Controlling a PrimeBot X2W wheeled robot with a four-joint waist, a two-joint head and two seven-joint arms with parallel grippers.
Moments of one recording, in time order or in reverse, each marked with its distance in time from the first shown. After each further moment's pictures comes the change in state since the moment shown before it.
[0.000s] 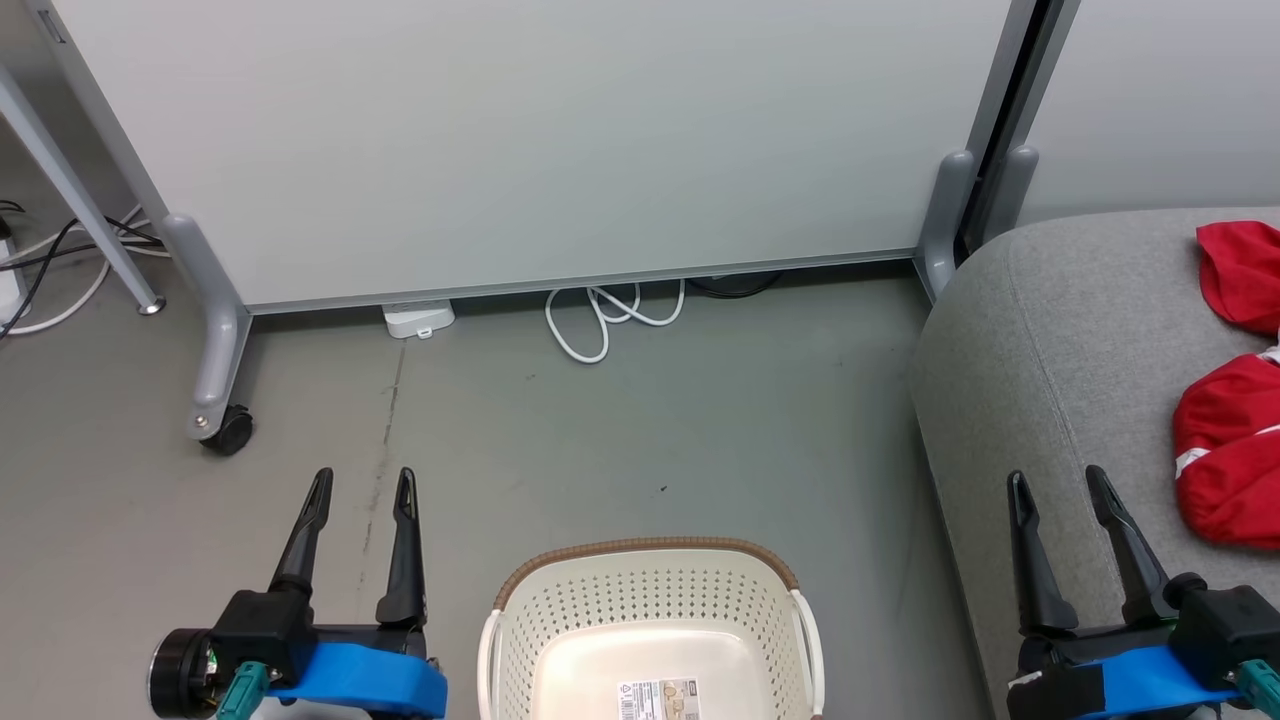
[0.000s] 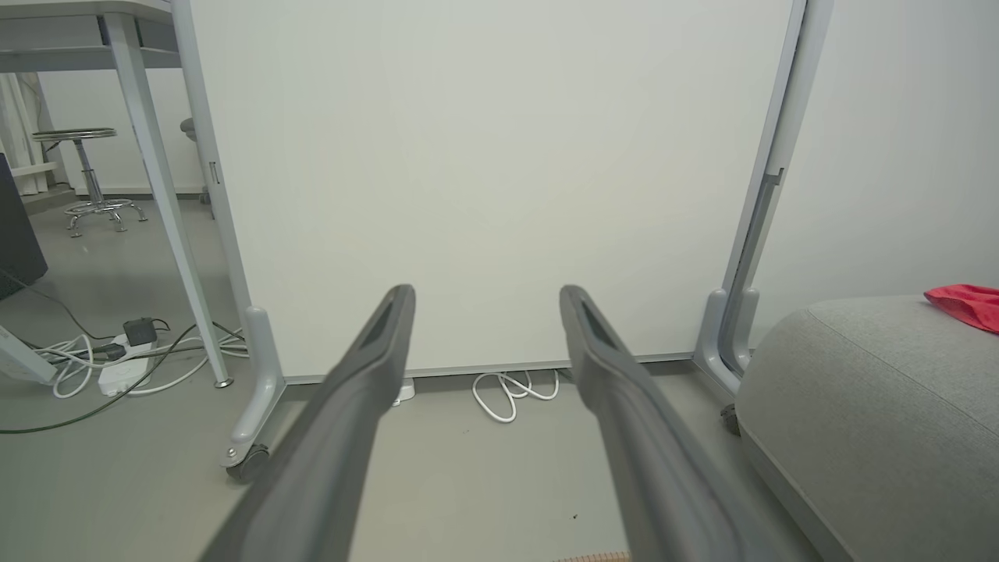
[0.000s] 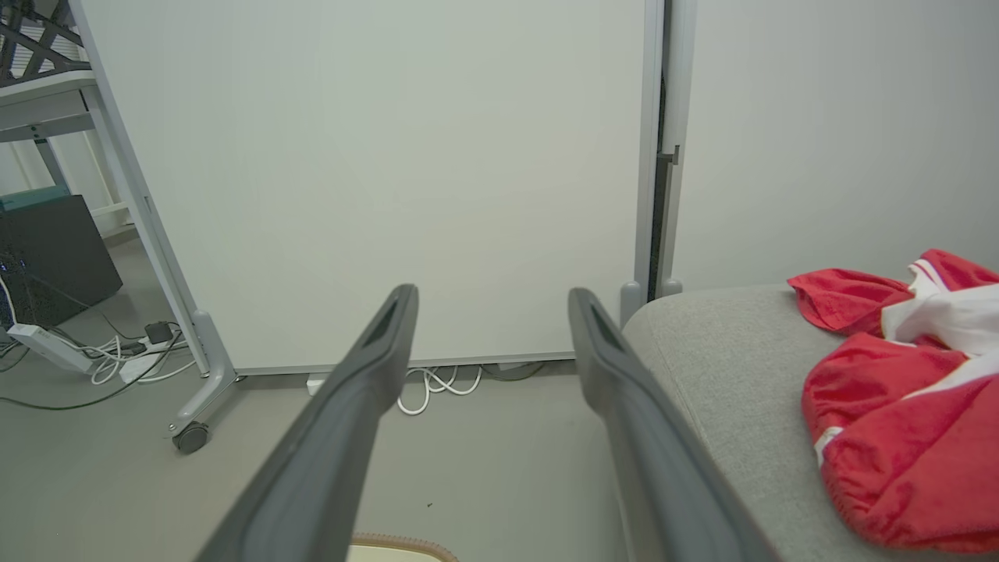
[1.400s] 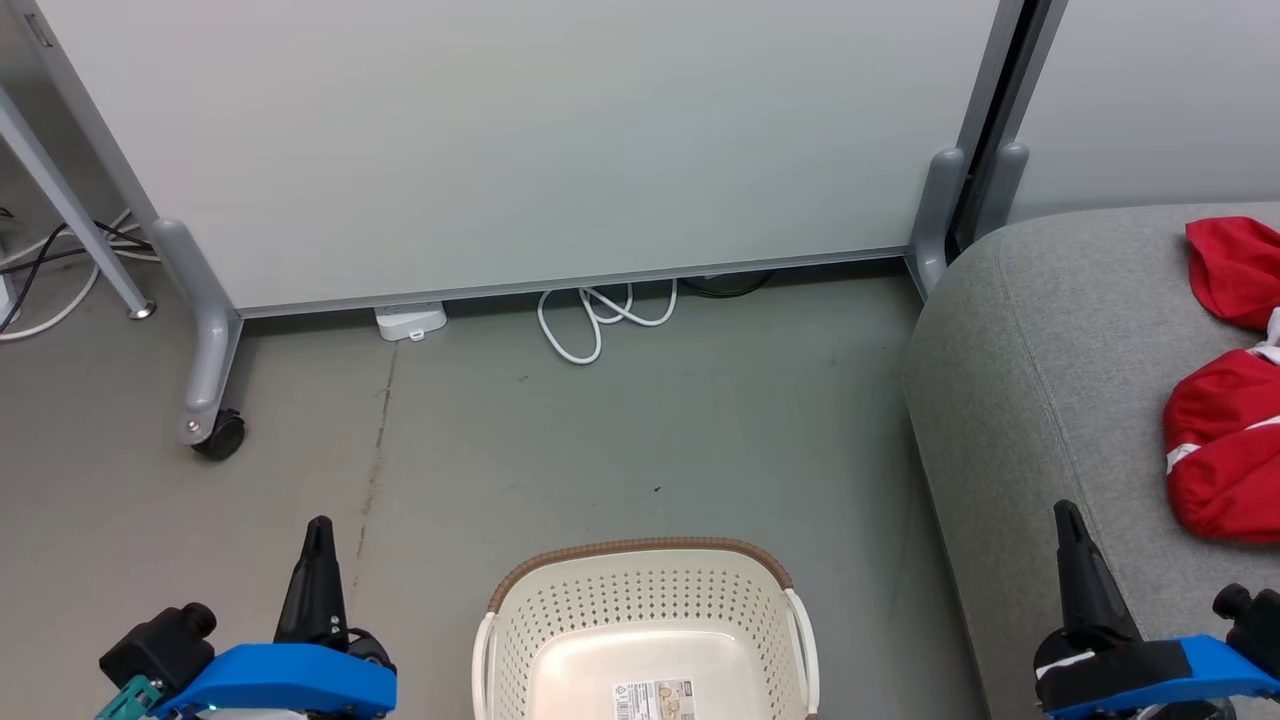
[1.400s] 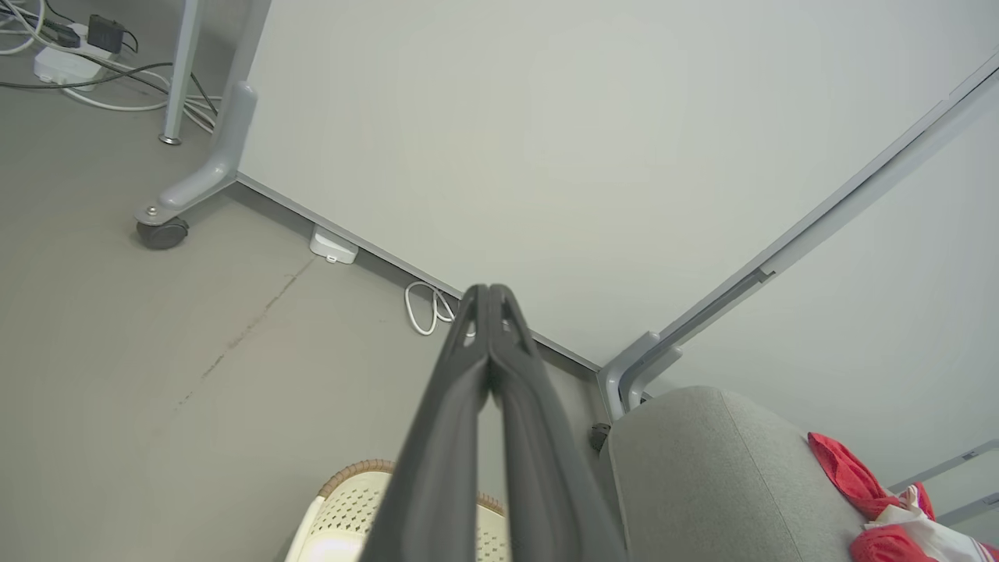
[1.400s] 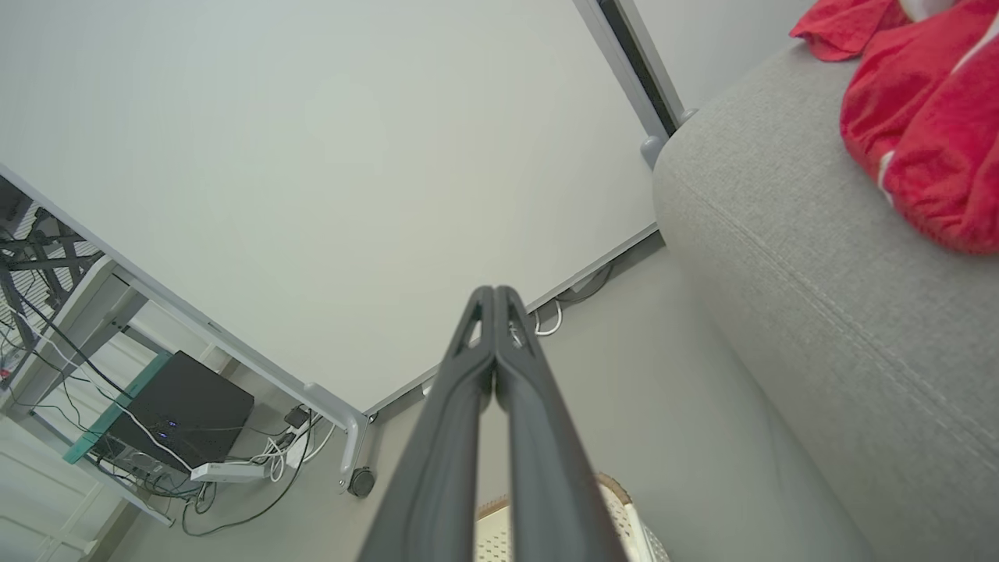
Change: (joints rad) left arm 0.012 -0.016 0.072 0.063 -0.538 -0.018 0.146; right arm -0.016 0.006 -0.014 0.095 0.546 0.000 0.141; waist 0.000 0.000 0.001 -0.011
